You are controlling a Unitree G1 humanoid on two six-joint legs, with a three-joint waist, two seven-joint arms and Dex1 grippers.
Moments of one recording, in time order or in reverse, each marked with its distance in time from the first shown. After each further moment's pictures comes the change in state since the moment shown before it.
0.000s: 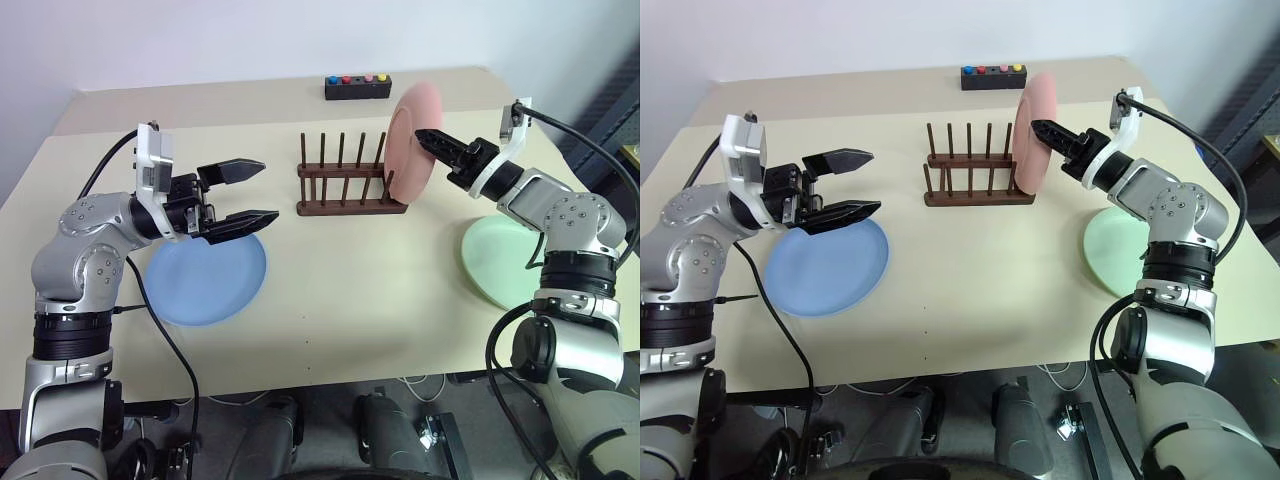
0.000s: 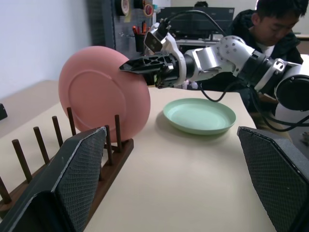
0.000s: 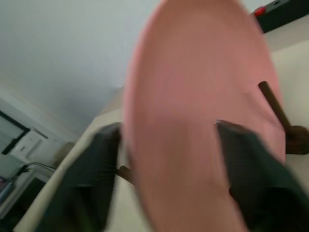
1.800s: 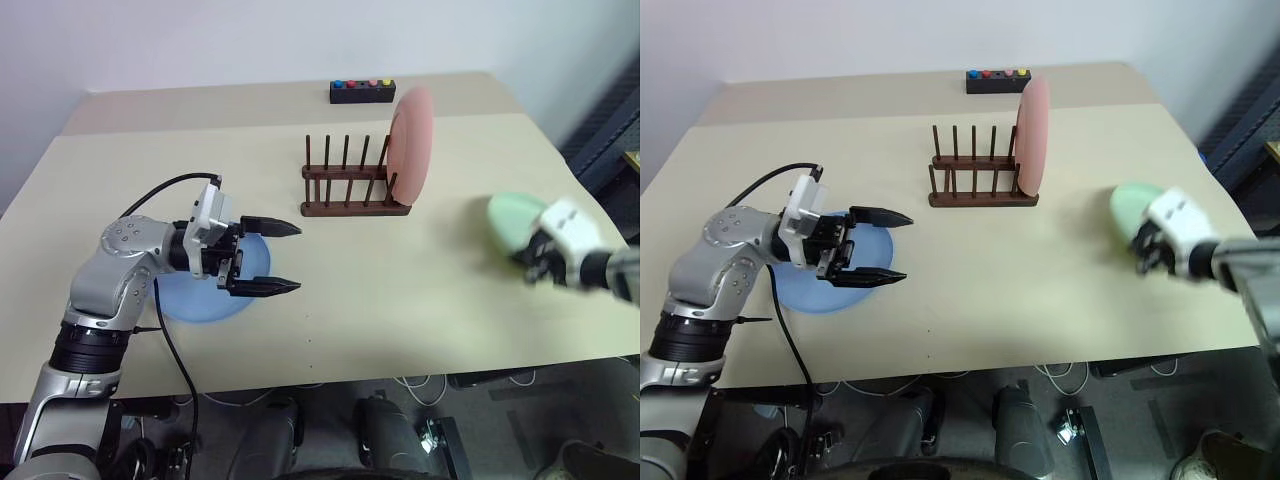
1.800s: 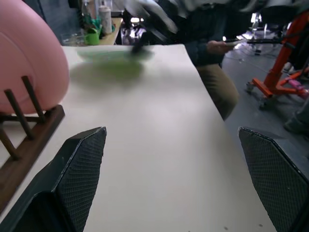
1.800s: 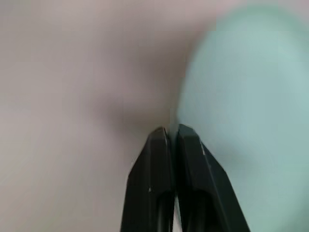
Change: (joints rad) left arm 0.044 0.002 -0.187 -0.032 0.106 -0.096 -0.139; right arm 0.397 -0.510 0.183 -0.337 -0.461 -0.189 0.093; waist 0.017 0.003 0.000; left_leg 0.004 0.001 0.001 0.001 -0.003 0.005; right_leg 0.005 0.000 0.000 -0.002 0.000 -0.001
